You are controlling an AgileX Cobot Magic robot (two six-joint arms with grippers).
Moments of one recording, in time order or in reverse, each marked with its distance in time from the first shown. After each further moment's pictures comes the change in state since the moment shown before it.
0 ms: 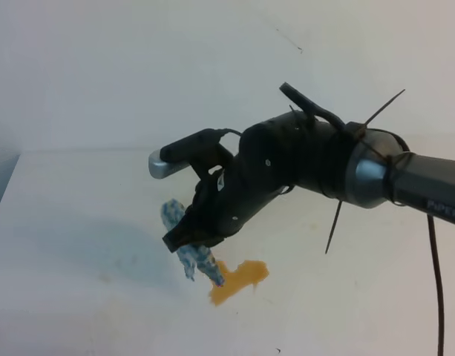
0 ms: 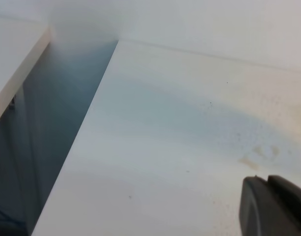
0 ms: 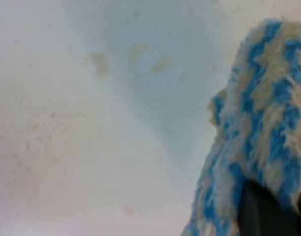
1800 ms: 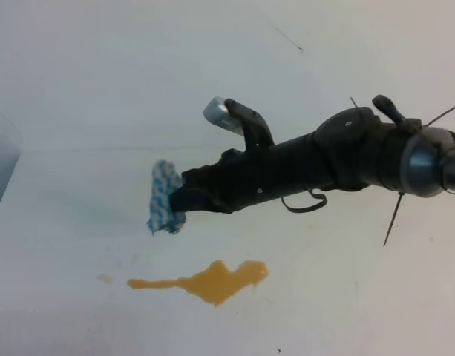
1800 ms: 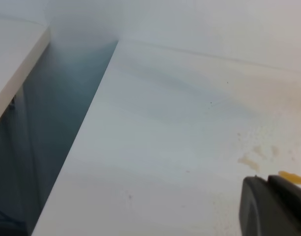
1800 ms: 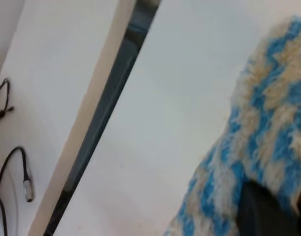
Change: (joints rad) left arm 0.000 0.000 0.000 0.000 -0.002 0.000; right arm -0.183 -0.001 0.156 1.033 -0.048 -0.618
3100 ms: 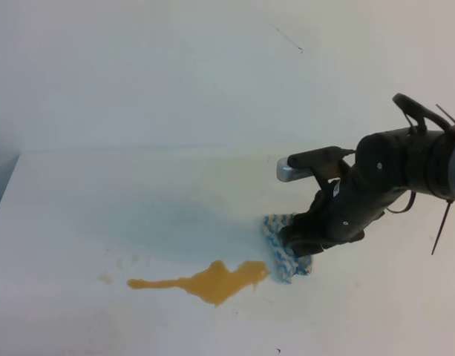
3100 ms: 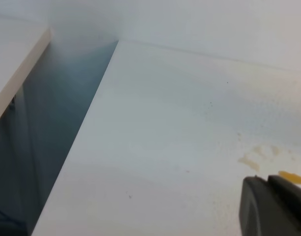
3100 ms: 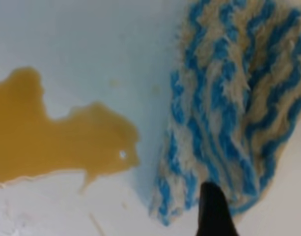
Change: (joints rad) left arm 0.000 0.000 0.000 0.000 0.000 0.000; right arm -0.094 -0.120 0.193 -1.058 -0.047 0.668
